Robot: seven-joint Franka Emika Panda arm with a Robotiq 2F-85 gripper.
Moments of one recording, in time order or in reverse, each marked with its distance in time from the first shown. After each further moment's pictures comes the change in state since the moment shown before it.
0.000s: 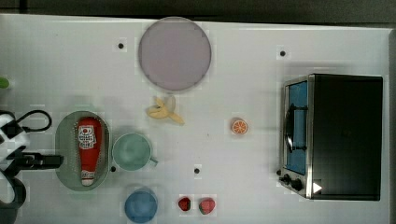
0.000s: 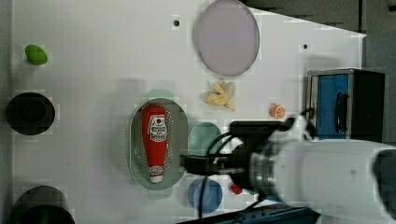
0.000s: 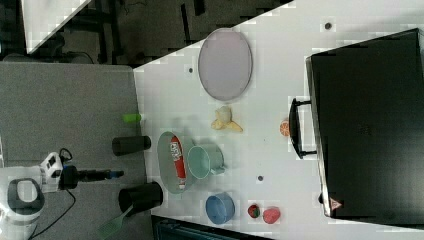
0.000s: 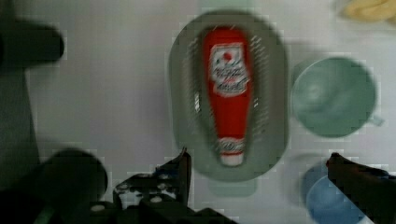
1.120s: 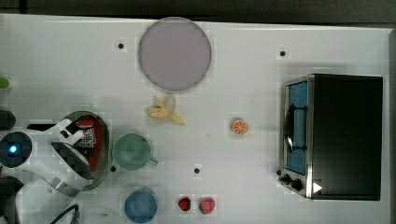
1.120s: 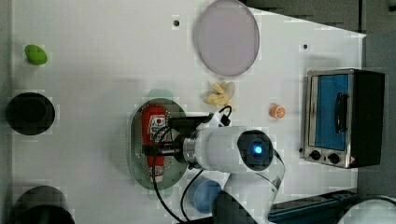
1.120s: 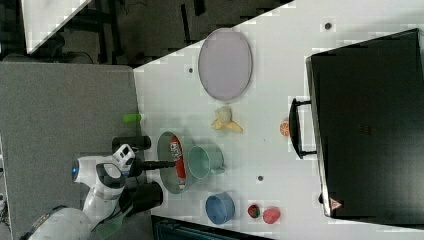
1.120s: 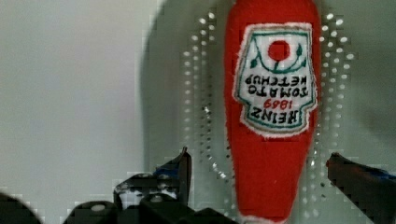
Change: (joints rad) arm 0.015 0.395 -0.035 -0.237 -0.328 0.542 0.124
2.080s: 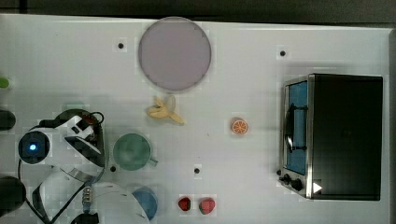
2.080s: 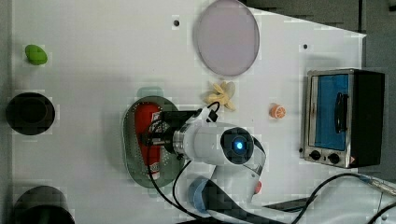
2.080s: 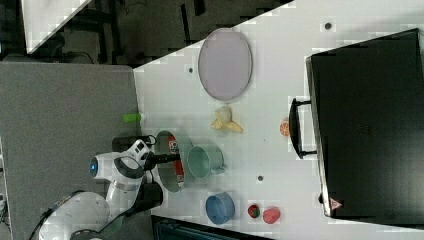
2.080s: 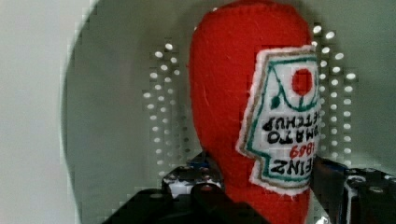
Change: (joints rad) arm 0.057 0.133 -0.096 0.027 -0.180 0.149 0.110
